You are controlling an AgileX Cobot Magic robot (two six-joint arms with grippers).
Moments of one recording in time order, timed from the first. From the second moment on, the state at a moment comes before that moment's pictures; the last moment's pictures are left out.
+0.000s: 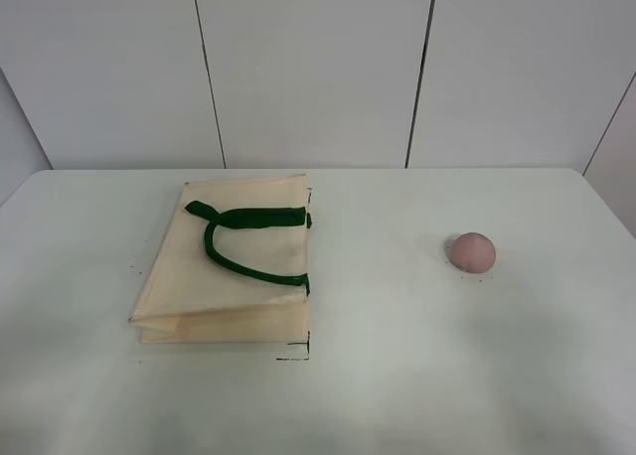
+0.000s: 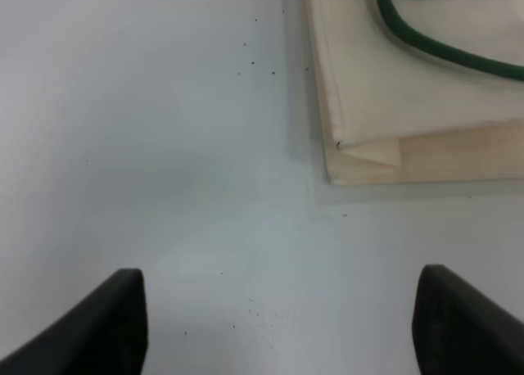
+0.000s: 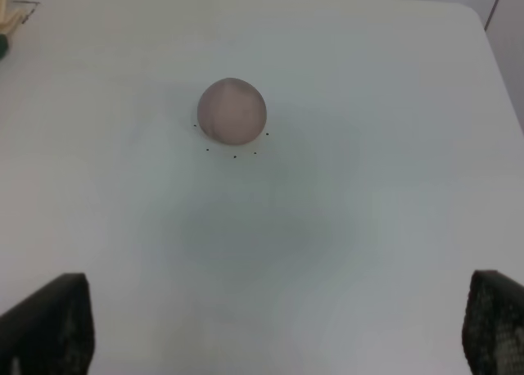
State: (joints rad) left arm 0.00 0.00 -0.49 0.03 1.05 0.00; right arm 0.02 0.00 -0.50 0.03 1.03 -0.03
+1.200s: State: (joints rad) left arm 0.00 1.56 -1.33 0.02 0.96 -0.01; right arm 0.02 0.00 -0.50 0.03 1.03 -0.03
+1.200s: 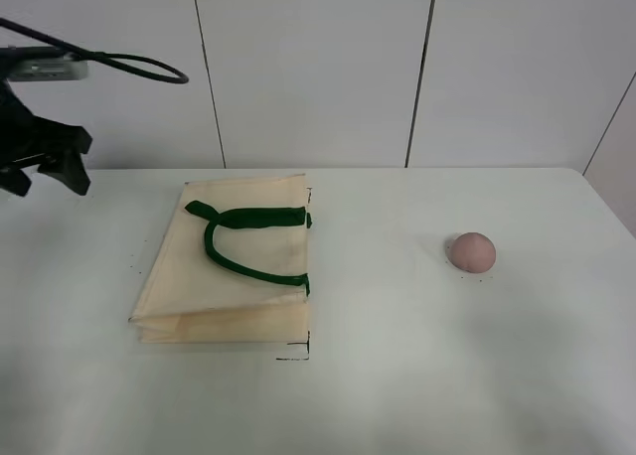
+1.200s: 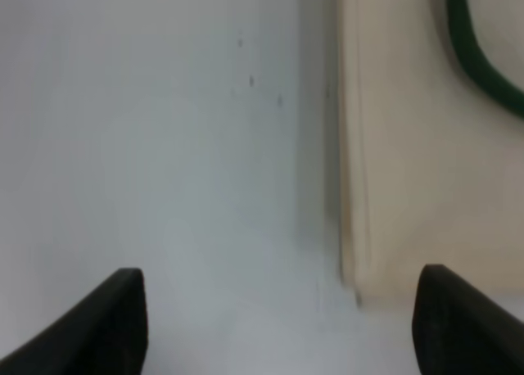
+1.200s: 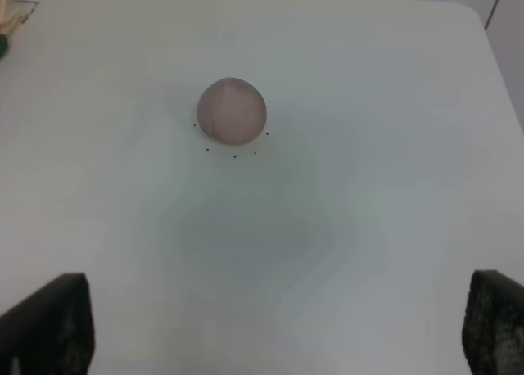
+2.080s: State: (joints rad) left arm -0.30 2.13 -1.73 0.09 0.94 -0.39; right arm 0.02 0.00 -0.50 0.03 1.03 -0.03
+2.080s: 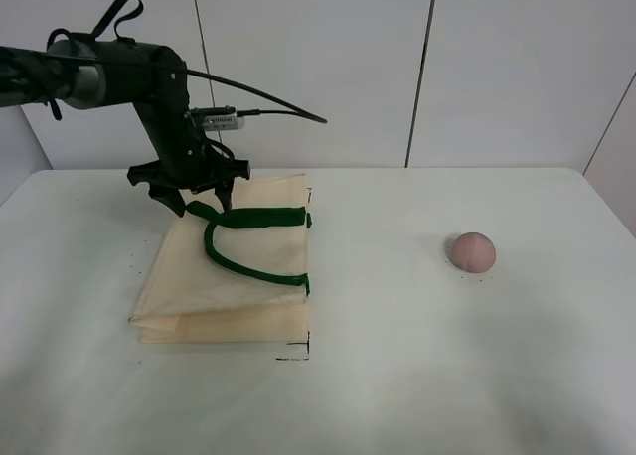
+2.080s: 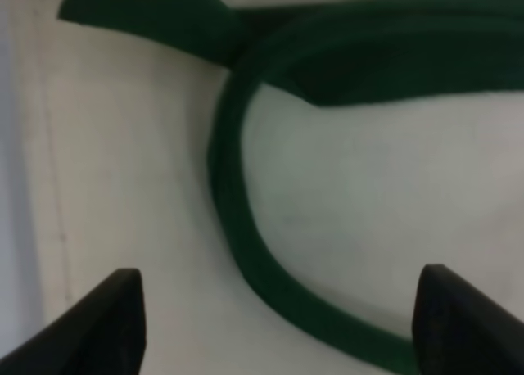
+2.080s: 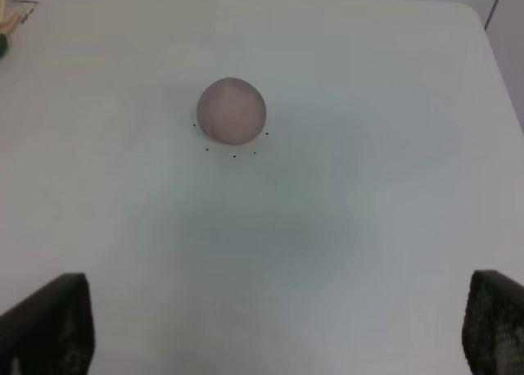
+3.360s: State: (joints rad) left arm -0.30 2.32 -1.72 0.10 0.82 -0.47; right arm 0.02 0.00 -0.50 0.03 1.03 -0.03
